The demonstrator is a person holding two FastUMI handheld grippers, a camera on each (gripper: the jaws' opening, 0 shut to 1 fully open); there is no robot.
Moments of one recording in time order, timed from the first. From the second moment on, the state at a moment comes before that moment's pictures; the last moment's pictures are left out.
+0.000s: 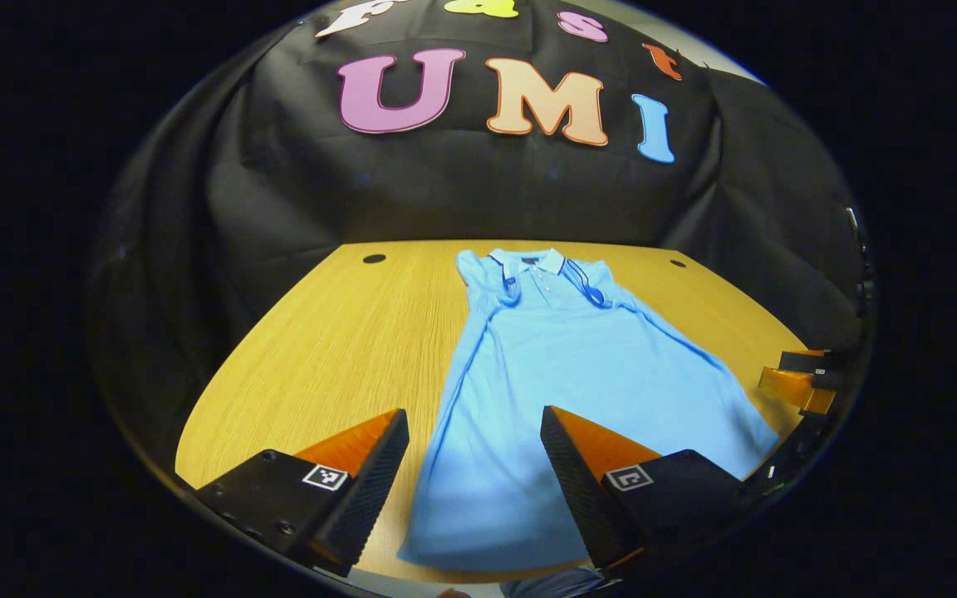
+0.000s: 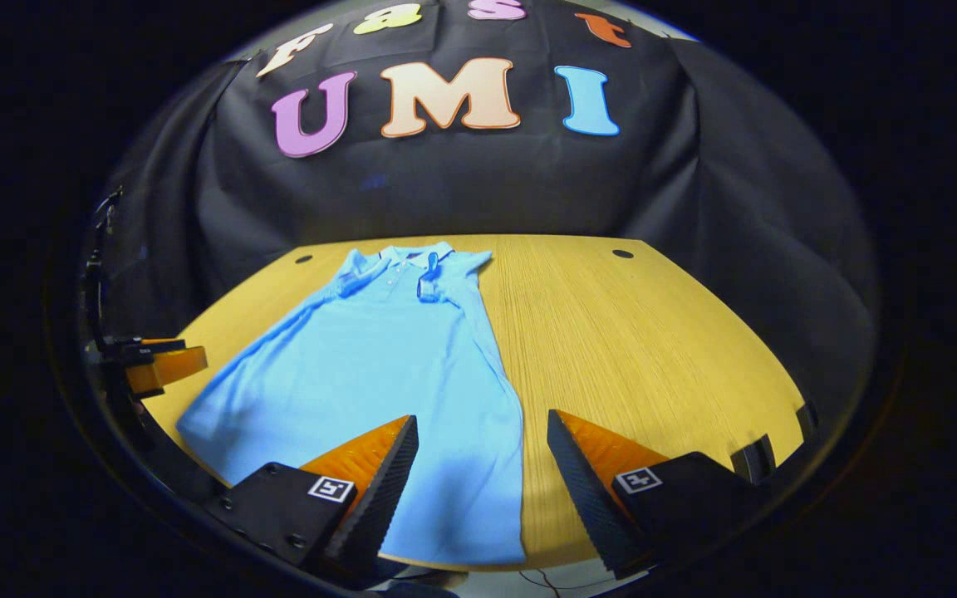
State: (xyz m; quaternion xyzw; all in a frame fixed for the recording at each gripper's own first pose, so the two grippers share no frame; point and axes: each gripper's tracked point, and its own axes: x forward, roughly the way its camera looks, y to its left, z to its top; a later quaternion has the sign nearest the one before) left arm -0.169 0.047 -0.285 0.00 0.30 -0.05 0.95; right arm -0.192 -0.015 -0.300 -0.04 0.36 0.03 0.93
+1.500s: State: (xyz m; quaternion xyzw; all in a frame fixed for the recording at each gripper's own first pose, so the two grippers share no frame) left arm -0.222 0.028 -0.323 -0.01 0.39 -0.05 0.92; right arm -0.229 0.024 -0.322 0.04 0.44 0.03 0.90
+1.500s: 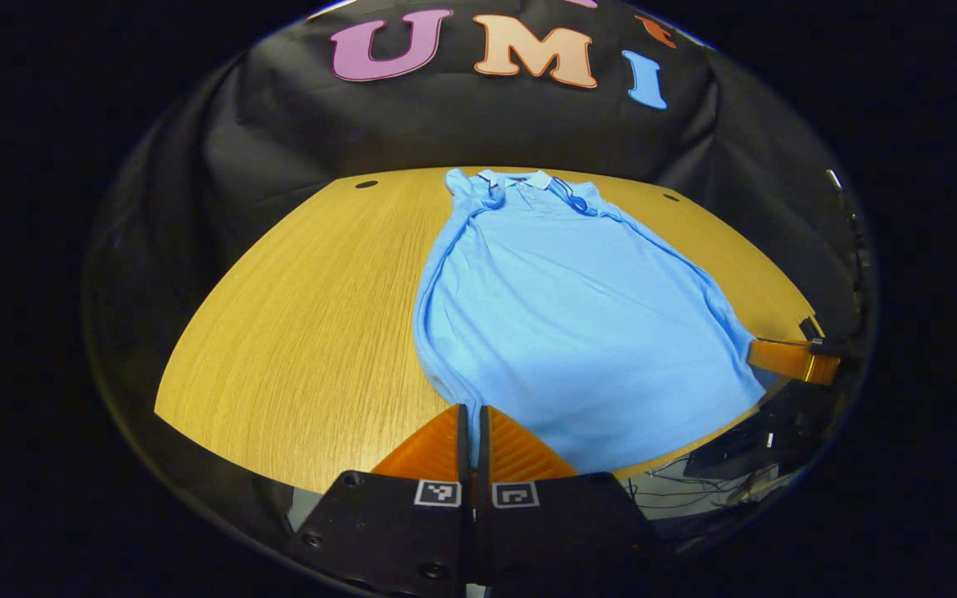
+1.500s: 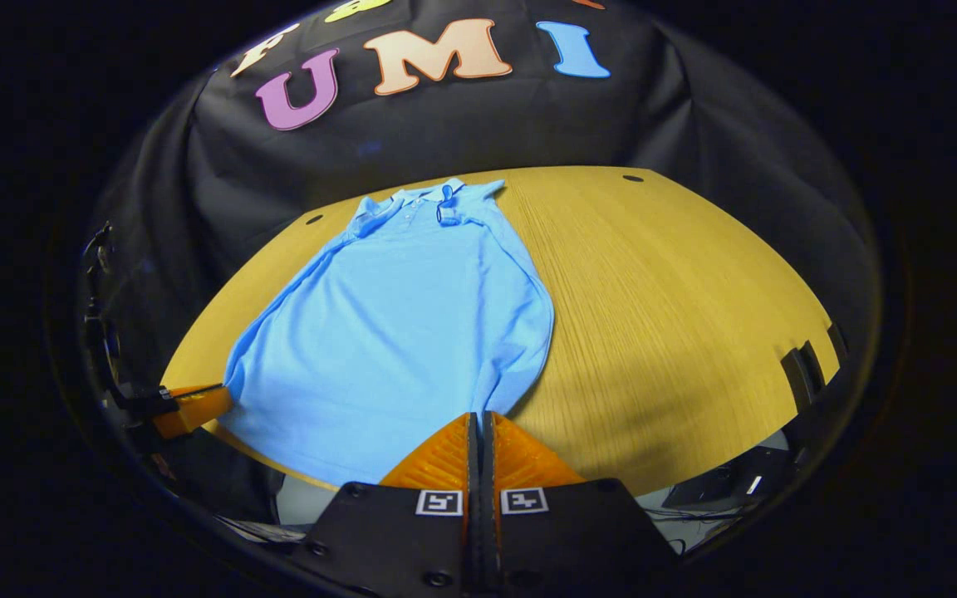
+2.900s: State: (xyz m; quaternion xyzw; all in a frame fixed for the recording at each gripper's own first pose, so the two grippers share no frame) left arm 0.073 0.047 -0.211 -0.04 0.28 -0.04 0.96; right arm 0.077 0.057 -0.241 0.10 0.30 0.05 0.95
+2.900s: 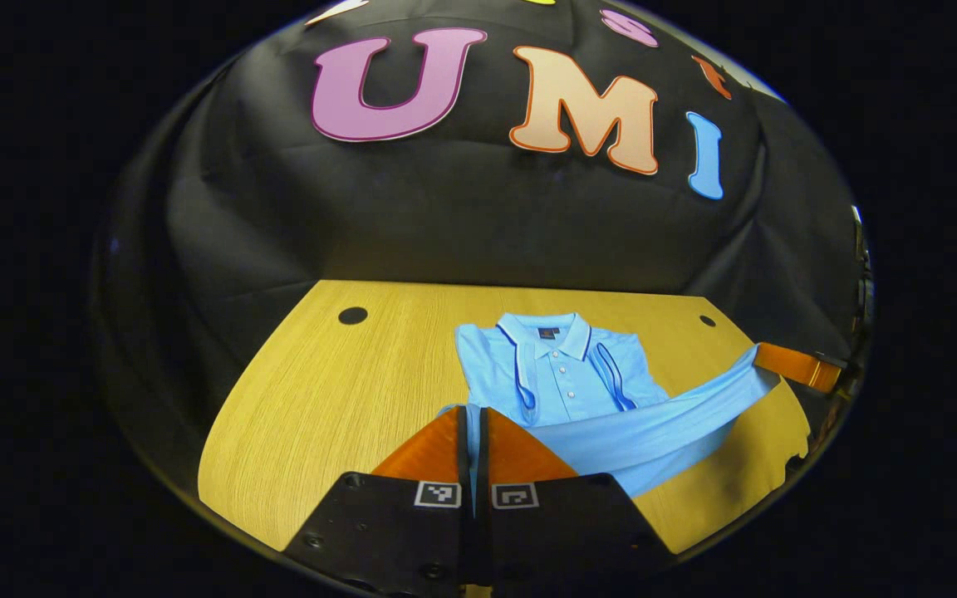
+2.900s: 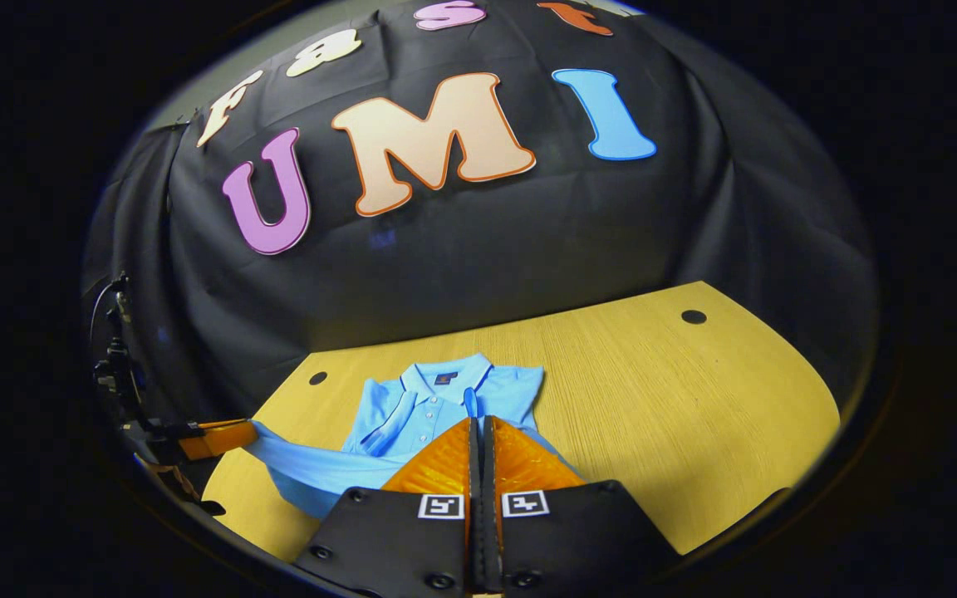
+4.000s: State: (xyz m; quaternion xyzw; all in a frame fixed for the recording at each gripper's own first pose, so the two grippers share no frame) left arm 0.267 0.047 -0.301 -0.04 0.27 -0.06 0.96; right arm 0.251 0.051 -0.367 0.11 0.31 -0.02 0.94
